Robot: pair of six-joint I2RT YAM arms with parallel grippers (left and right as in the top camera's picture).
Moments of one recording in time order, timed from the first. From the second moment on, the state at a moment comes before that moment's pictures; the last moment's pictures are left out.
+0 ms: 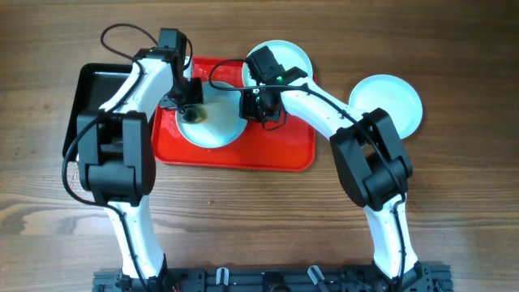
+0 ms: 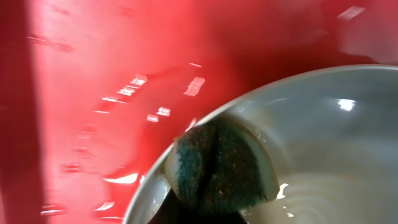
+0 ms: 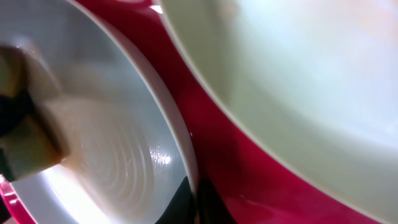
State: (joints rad) left arm -0.10 2.17 1.59 -0.84 0.00 -0.18; right arm 0.55 2.27 1.67 -0.61 -0.30 0.65
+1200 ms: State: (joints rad) left arm -0.20 2.08 1.43 -0.75 -0.21 -0.37; right arm 0.56 2.27 1.67 -0.62 -0.31 0.66
